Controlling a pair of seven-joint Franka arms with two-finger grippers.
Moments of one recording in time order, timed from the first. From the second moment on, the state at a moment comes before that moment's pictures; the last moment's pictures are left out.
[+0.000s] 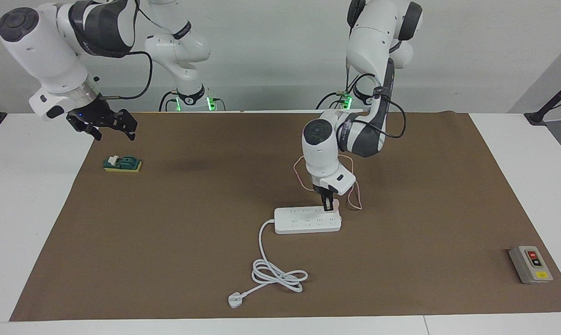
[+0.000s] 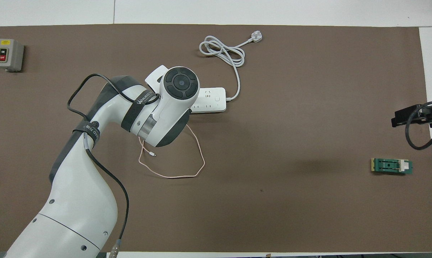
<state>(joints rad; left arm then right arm) -0.60 0.49 0.04 -1.62 0.23 2.08 -2.16 0.00 -0.03 -0.13 -1.76 0.00 1.63 -0.09</state>
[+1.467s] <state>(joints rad) -0.55 0.33 0.04 -1.62 0.16 2.02 -2.00 0.00 -0.03 -0.13 -1.76 0.00 1.63 -0.09</state>
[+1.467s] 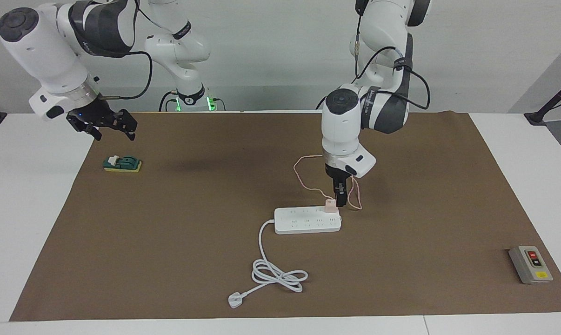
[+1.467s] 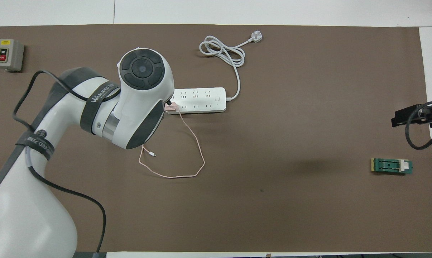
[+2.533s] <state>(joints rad) -0.23 0.02 0.06 -1.61 0.03 1.71 -0.86 0.00 -0.03 -0.13 -1.76 0.00 1.63 -0.09</state>
